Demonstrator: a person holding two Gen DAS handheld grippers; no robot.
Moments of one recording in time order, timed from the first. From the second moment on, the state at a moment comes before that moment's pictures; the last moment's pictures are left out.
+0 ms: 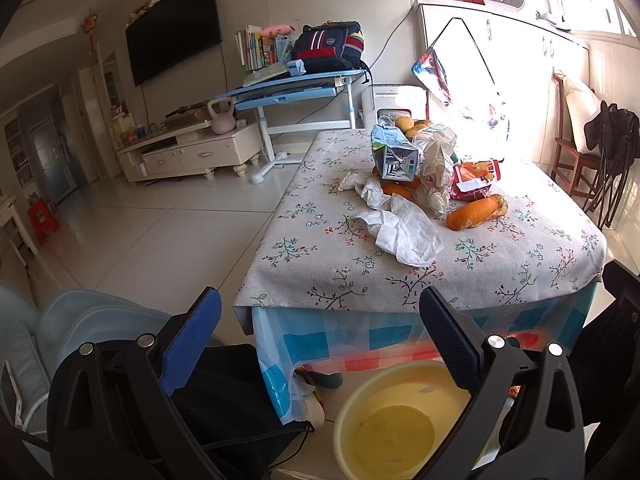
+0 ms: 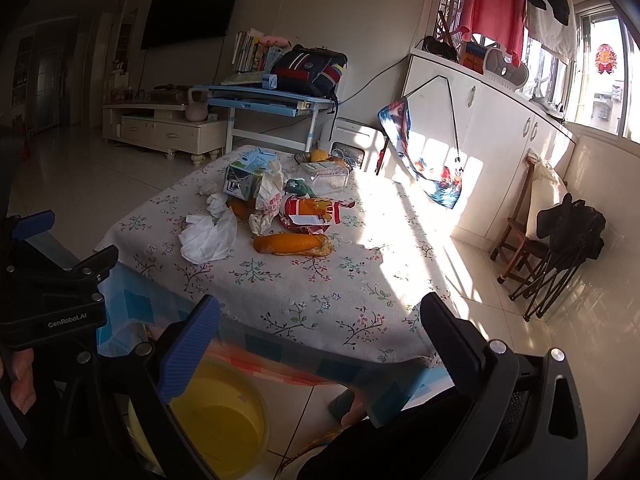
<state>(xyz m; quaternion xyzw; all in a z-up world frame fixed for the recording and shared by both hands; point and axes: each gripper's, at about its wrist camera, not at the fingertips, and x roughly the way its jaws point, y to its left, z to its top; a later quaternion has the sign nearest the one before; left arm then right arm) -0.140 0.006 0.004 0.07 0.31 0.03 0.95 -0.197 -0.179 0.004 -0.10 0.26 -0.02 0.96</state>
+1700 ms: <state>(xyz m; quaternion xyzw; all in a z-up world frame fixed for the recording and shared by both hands) 0.031 -0.048 -0.056 0.09 0.42 -0.03 0.90 -0.073 -0.230 -0.028 0.02 0.38 0.04 0.92</state>
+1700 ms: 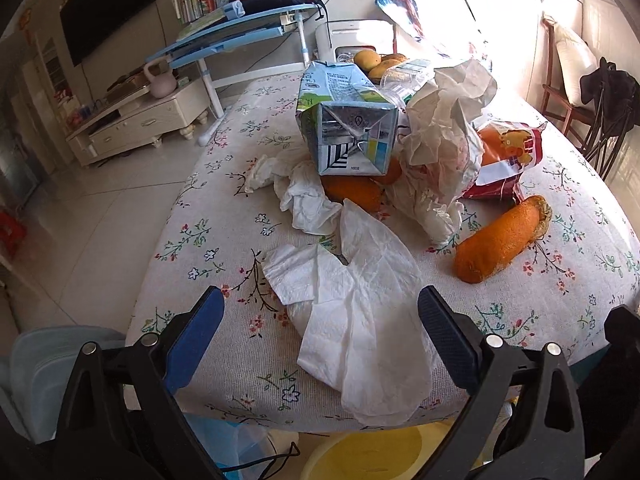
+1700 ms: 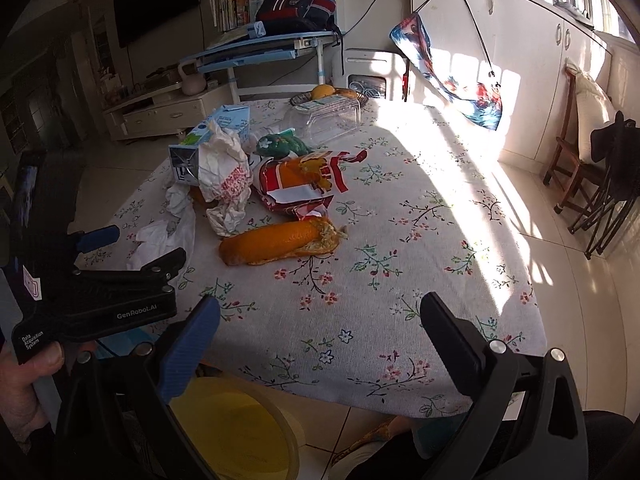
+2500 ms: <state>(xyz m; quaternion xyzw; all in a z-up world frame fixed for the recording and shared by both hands) 0.024 -0.005 -0.056 -0.04 0.44 -0.08 0.89 0.003 -0.201 -0.053 0.11 0.42 0.02 0.90</state>
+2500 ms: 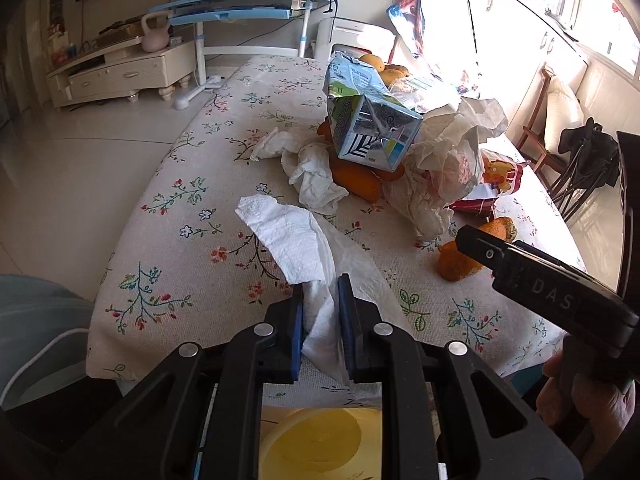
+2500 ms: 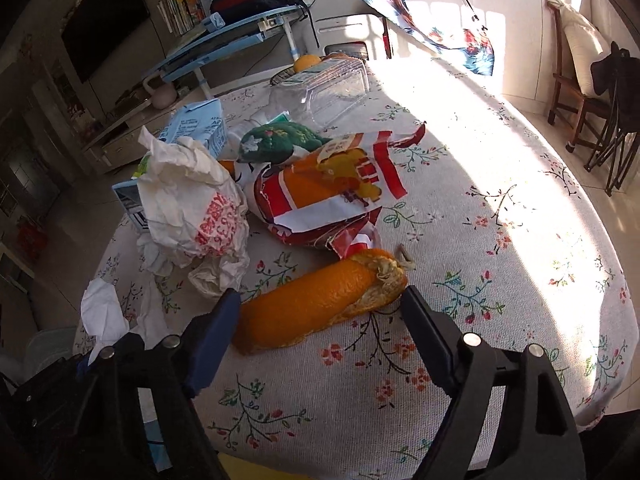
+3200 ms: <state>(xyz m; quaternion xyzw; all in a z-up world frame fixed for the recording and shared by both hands) 0.004 -0.005 -0.031 -0.05 0.39 -0.14 0.91 -0.063 -0.219 -0.034 0.14 0.43 0.17 0.88</state>
